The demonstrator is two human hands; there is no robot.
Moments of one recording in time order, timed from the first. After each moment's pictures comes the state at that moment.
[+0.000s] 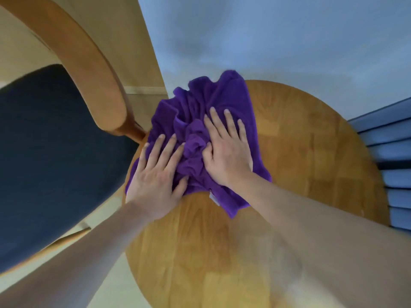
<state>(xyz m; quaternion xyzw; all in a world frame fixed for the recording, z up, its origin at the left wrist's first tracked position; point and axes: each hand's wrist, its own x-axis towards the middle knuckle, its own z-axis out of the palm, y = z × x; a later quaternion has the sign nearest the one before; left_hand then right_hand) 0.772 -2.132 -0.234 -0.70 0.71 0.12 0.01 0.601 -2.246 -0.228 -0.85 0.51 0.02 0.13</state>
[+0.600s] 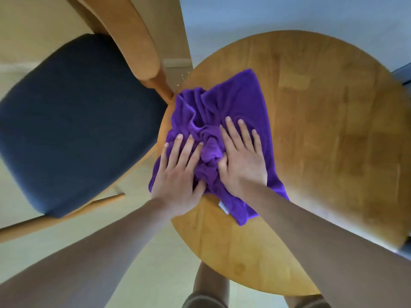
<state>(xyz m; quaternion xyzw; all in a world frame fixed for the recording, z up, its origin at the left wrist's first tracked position) 0.762 -2.034 -0.234 -0.69 0.71 0.12 0.03 0.592 -2.120 -0.226 -0.84 0.52 0.02 0.18</state>
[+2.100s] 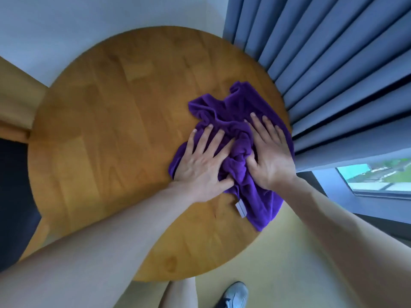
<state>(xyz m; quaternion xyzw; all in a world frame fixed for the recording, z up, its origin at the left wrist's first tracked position) 0.506 -2.079 -0.235 -0.42 0.90 0.11 0.01 0.303 -2.053 -0.225 -0.70 0.70 -0.06 0.16</state>
